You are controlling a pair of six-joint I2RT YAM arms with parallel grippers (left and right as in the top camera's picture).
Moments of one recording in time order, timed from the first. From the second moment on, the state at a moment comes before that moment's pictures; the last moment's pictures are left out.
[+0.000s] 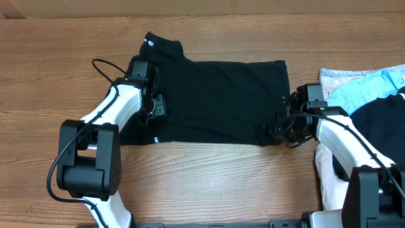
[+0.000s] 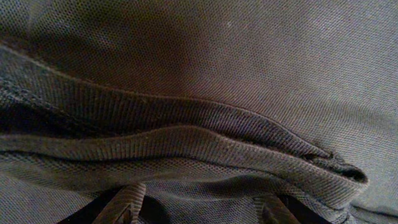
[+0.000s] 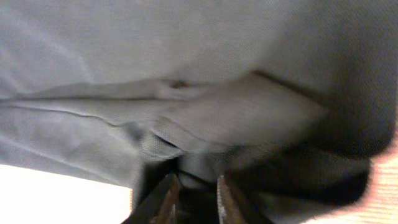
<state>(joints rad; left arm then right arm) -0.14 1.93 1.22 -0.70 0.01 -0.32 0.04 1.58 0.86 -0.62 -0.38 0.30</state>
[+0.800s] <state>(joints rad) -0.14 1.93 1.22 -0.71 0.01 -0.32 0.12 1.68 0.86 -0.59 -0.44 0.22</state>
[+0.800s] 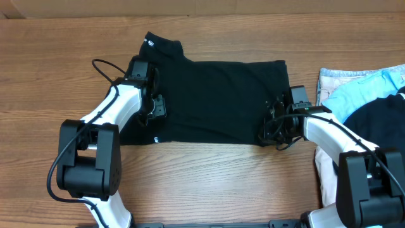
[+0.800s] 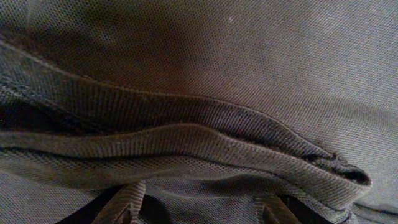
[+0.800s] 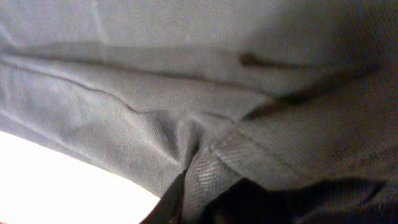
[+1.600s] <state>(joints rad) -0.14 1.93 1.22 -0.71 0.01 -0.32 -0.19 1.59 1.01 -0.83 -0.33 0.29</state>
